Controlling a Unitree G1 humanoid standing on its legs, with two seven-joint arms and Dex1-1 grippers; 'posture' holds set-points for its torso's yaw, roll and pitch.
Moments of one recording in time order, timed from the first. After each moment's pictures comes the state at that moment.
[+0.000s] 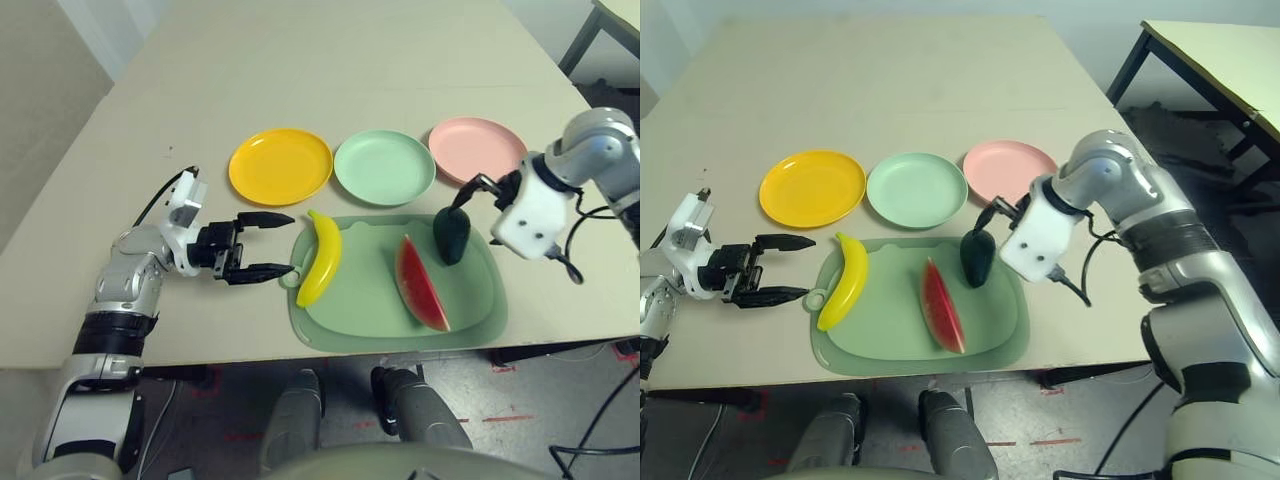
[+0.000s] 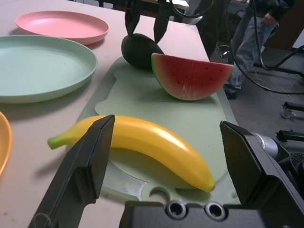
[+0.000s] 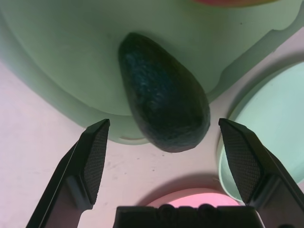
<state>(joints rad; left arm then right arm) -0.38 0.68 0.05 0.31 -0.55 0.07 -1.58 -1.08 -0.83 0.56 0.64 -0.18 -0.92 1.56</state>
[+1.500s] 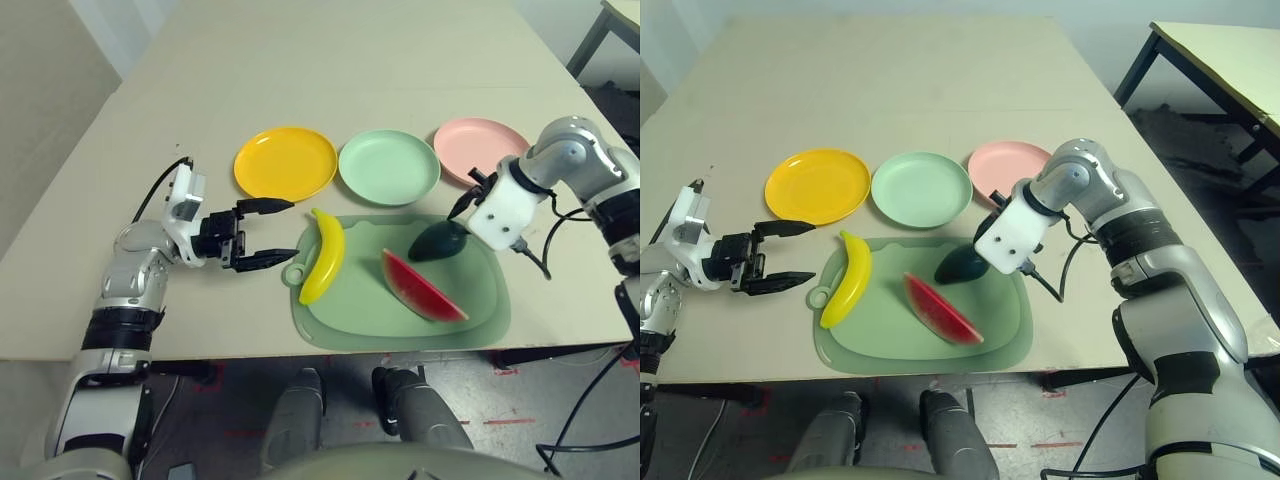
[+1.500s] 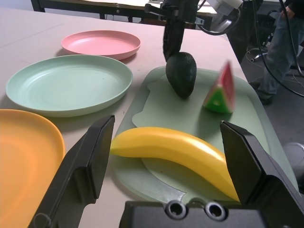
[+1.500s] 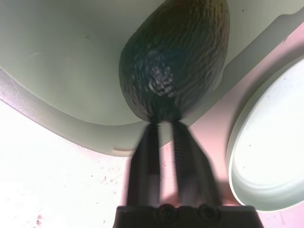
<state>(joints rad) -0.45 0.65 0.08 0.39 -0.53 -0.04 -1.52 -1.08 -0.78 0.56 0.71 -0.25 -0.87 1.52</state>
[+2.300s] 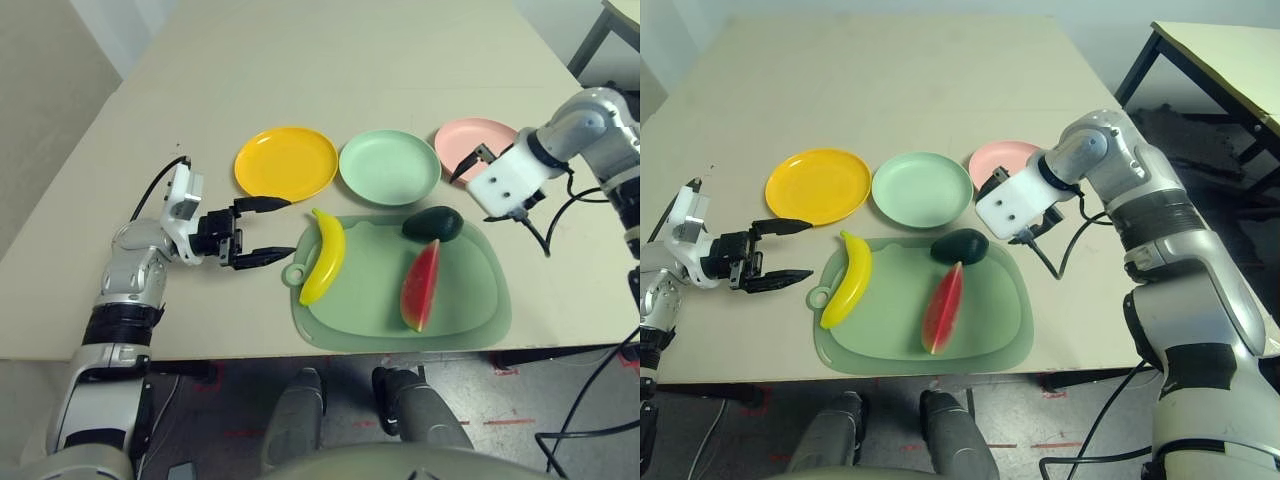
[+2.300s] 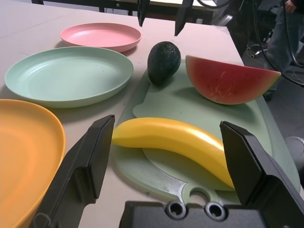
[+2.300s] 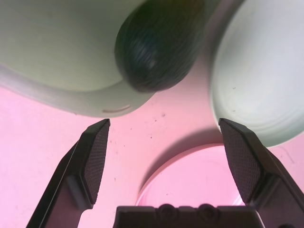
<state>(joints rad) -0.46 0.65 0.08 0.43 -0.51 -0.07 -1.54 -1.13 -0.83 0.51 0.53 -0.23 -0.46 1.60</state>
